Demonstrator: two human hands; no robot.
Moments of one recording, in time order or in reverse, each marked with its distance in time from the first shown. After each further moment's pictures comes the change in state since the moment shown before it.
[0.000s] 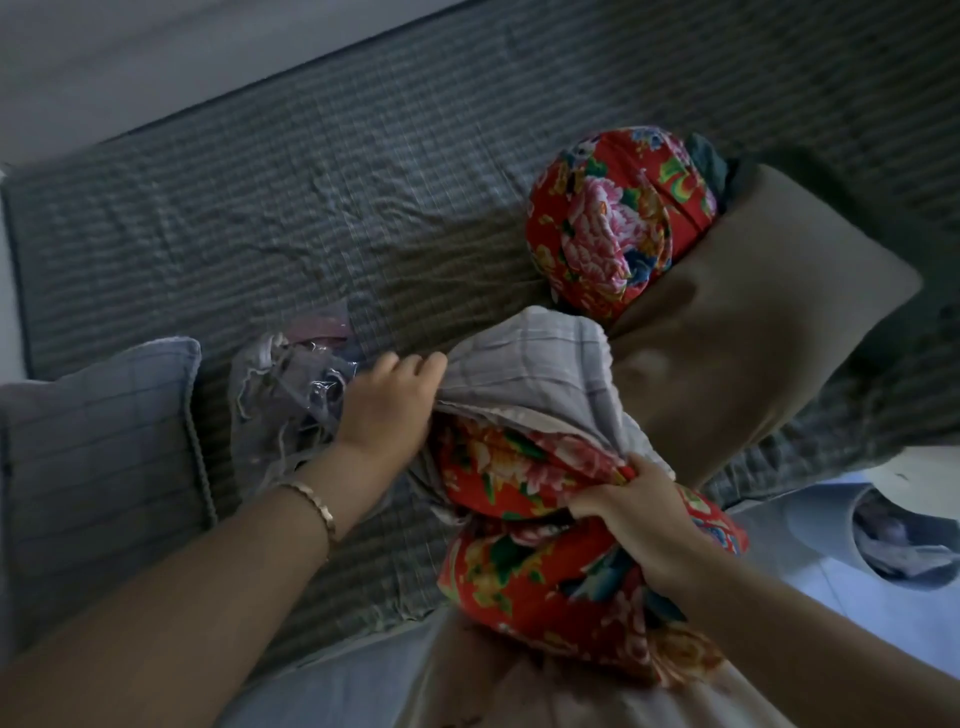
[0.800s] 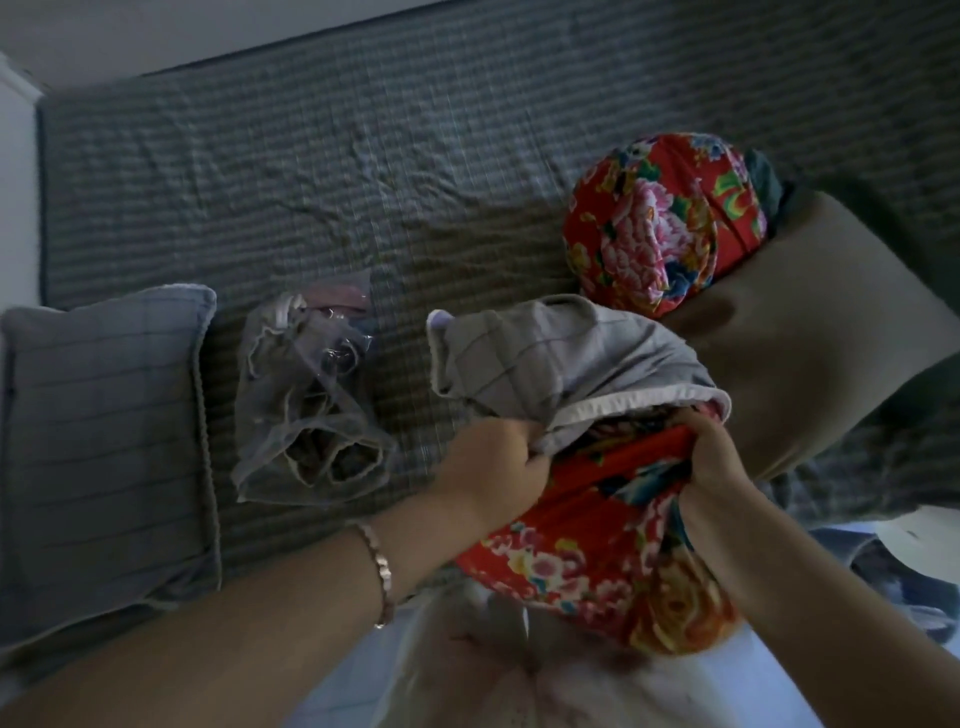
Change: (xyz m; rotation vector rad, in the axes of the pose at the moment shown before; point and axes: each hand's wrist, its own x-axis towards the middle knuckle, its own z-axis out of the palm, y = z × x) left_hand -0.030 0.072 0.004 -0.808 -0.302 -0.233; right_hand 0.043 -0.029 -0.017 0.525 0.199 0.112
